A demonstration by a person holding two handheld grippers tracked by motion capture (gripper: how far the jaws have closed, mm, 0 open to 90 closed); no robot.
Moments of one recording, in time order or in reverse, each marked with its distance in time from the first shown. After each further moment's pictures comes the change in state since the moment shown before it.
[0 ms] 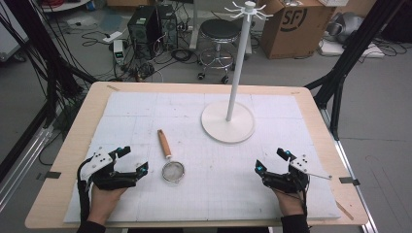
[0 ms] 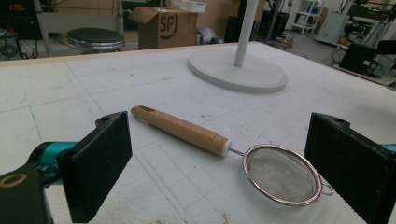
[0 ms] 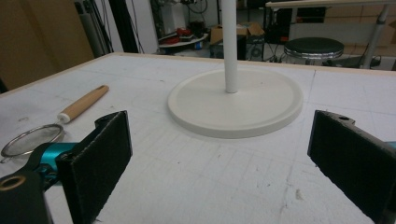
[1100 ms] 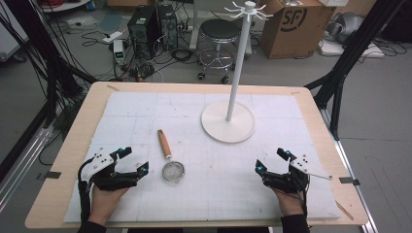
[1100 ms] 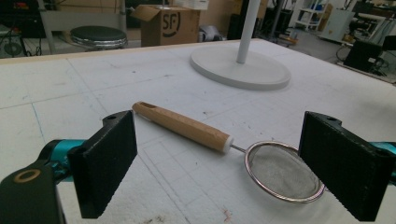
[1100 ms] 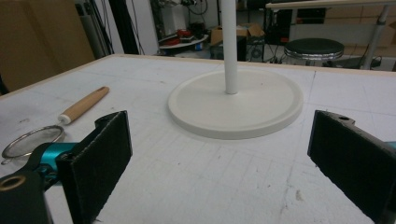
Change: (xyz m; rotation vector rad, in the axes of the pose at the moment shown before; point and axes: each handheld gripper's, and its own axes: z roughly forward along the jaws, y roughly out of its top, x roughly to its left) left arm -0.002 -0.002 0.001 0.008 0.015 0.005; right arm -0.001 0.000 0.000 -0.003 0.001 -0.001
